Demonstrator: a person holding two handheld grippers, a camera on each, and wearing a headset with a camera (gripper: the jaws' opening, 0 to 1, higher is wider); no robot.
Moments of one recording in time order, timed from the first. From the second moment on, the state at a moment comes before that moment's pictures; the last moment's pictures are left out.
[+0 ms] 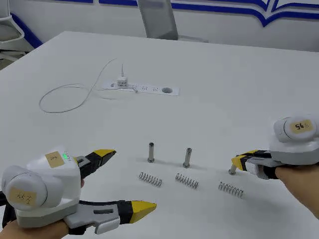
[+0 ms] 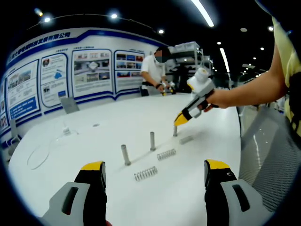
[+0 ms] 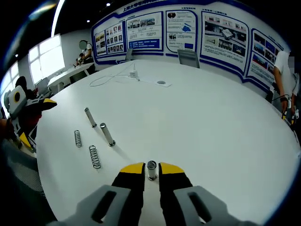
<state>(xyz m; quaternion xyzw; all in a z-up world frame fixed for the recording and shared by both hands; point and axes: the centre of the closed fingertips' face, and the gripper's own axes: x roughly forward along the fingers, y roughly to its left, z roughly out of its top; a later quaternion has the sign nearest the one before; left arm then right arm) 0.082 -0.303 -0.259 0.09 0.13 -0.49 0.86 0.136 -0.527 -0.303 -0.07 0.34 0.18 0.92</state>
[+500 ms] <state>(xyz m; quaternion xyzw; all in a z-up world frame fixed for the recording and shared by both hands) 0.081 -0.308 -0.261 0.10 0.13 -0.50 0.85 0.132 -0.531 -0.290 -0.07 0.32 0.19 0.93</state>
